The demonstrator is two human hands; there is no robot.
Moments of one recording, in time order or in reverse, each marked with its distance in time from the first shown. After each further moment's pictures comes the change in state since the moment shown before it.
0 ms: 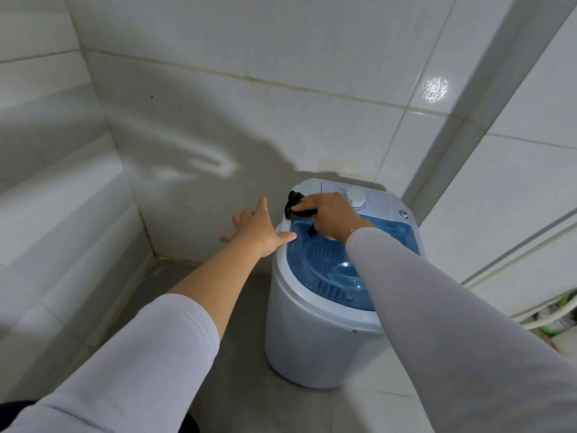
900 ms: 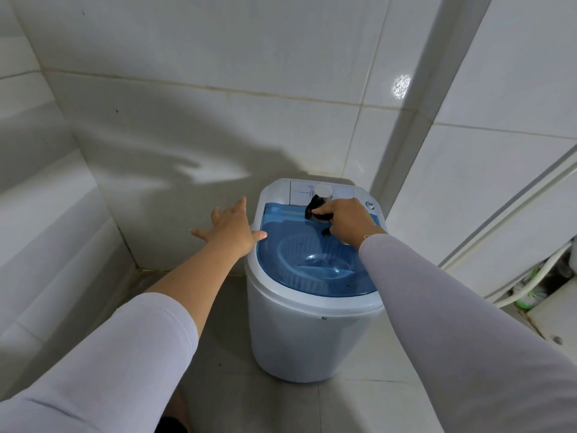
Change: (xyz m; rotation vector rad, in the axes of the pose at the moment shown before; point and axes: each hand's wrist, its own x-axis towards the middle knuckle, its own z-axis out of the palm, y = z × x) left_hand -0.020 0.019 -0.003 0.191 0.060 0.030; right_hand -0.051 0.062 -0.007 0.063 0.085 0.259
